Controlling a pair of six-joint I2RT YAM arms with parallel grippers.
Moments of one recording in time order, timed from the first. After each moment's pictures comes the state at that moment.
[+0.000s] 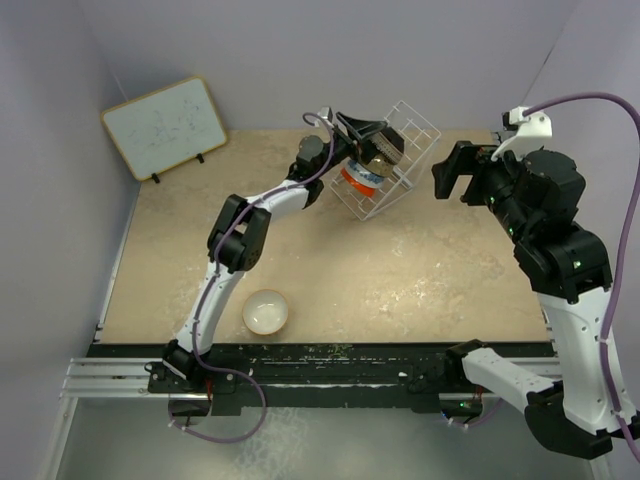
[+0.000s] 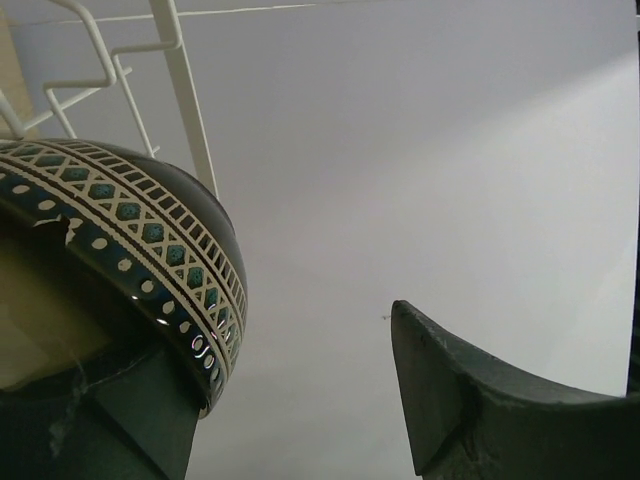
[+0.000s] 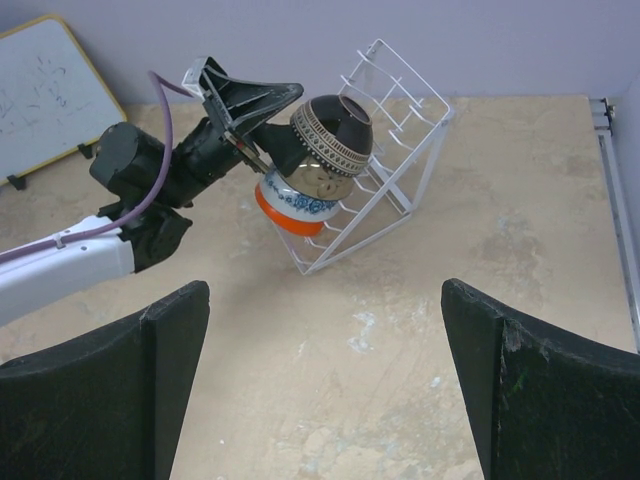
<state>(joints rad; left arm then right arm) -0.54 2.55 2.00 0.87 0.37 -1.70 0.33 1.00 1.61 -0.84 0.19 0.19</state>
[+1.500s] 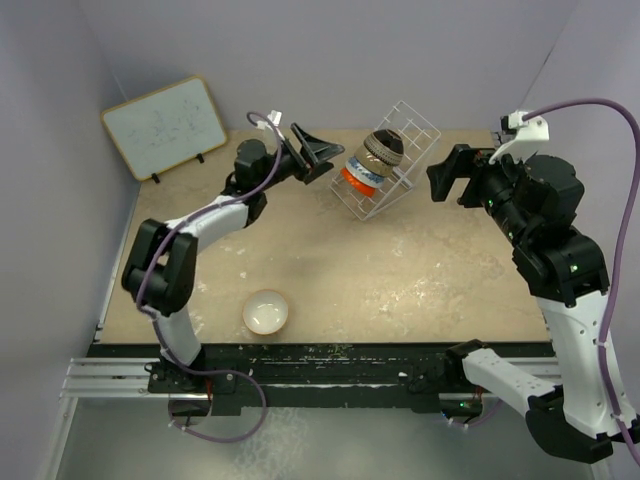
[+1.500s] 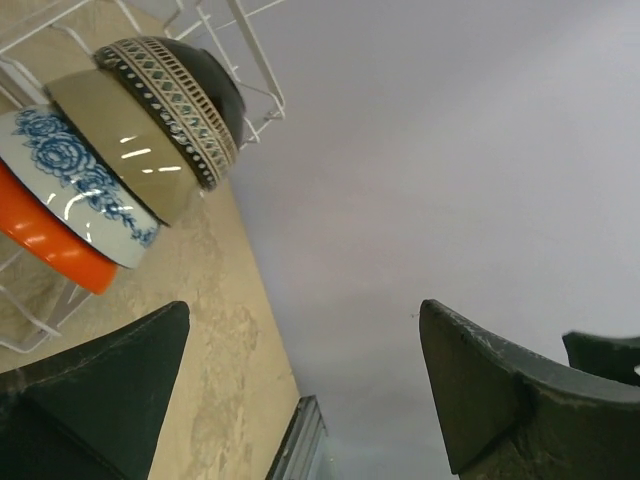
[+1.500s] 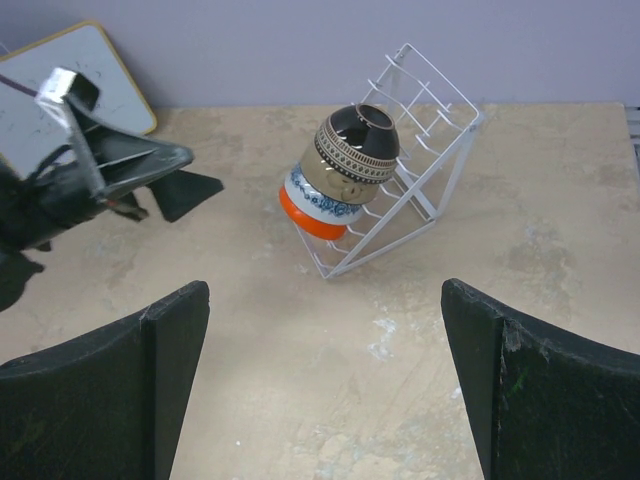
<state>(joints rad) -0.42 1.89 1.27 0.66 0.51 -1.26 0.33 0.97 1.56 -0.79 0.14 0.21</state>
